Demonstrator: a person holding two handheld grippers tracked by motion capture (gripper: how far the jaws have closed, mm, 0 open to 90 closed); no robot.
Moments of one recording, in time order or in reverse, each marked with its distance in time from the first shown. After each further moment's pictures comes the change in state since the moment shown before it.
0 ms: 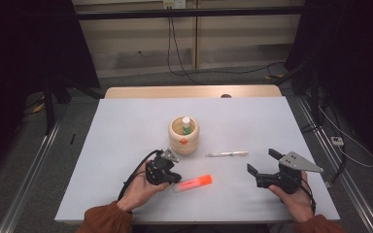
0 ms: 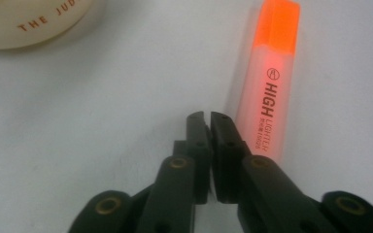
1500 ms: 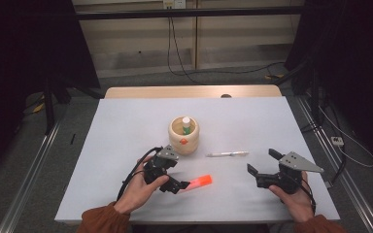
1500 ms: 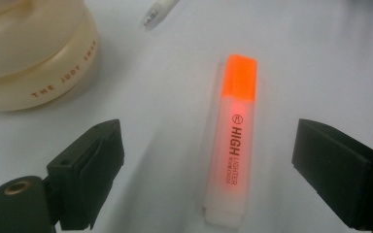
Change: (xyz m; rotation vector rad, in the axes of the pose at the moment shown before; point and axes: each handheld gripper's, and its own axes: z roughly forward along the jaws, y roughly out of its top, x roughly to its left) left arm -0.012 0.012 -0.012 -0.116 -0.024 0.048; right arm 0.000 0.000 -0.001 -0.002 0.000 -0.001
